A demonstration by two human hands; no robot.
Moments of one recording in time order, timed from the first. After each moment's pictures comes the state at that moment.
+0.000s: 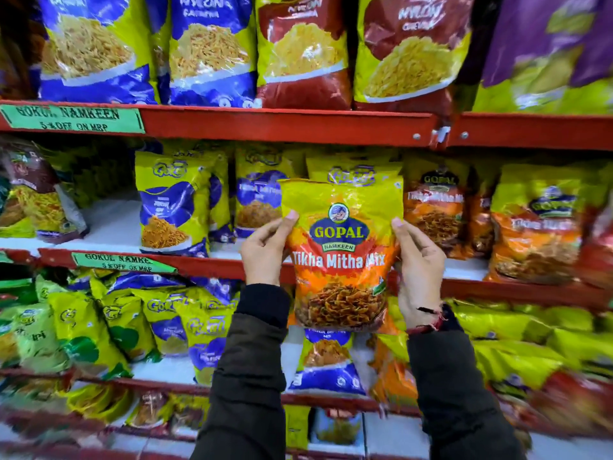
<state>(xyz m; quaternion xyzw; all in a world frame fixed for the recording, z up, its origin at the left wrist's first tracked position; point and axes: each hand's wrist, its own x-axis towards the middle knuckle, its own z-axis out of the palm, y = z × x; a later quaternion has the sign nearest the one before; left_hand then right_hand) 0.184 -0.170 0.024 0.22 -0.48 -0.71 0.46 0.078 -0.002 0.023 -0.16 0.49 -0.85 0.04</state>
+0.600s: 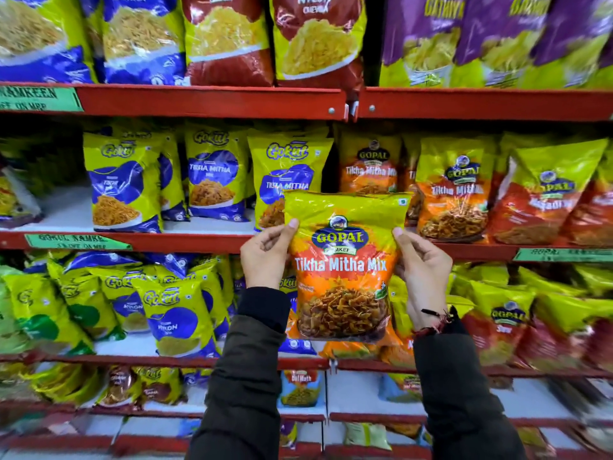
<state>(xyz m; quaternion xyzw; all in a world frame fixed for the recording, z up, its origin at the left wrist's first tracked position) 0.167 -0.038 -0.013 0.25 -0.54 -0.68 0.43 0.066 0.151 -0.012 -0.13 0.55 -0.82 0.00</state>
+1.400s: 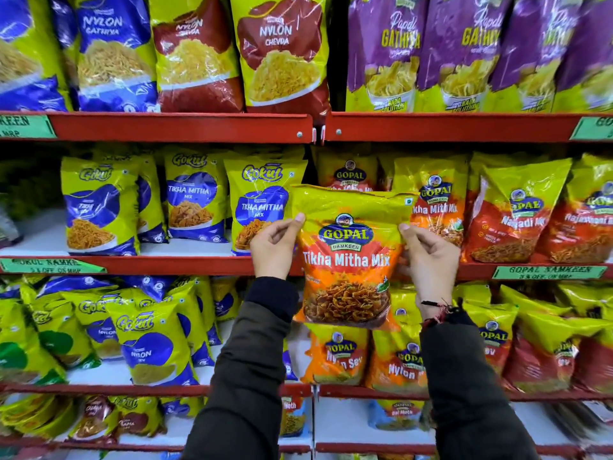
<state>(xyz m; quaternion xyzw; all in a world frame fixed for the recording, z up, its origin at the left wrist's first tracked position) 0.104 -0.002 0.024 0.22 -0.57 -0.66 0.43 -0.002 0.187 0.014 -0.14 0.59 -0.79 -0.06</state>
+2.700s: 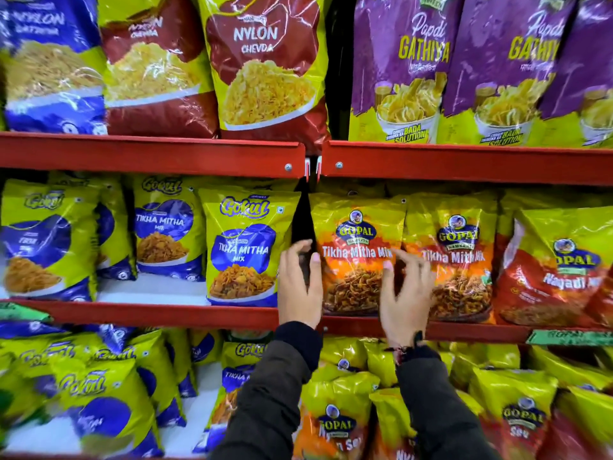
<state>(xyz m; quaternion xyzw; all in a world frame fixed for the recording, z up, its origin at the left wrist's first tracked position) -0.021 -0.031 -0.023 0.18 -0.74 -0.42 0.50 -0.115 0.106 -0.035 -0.24 0.76 -0.53 -0.30</state>
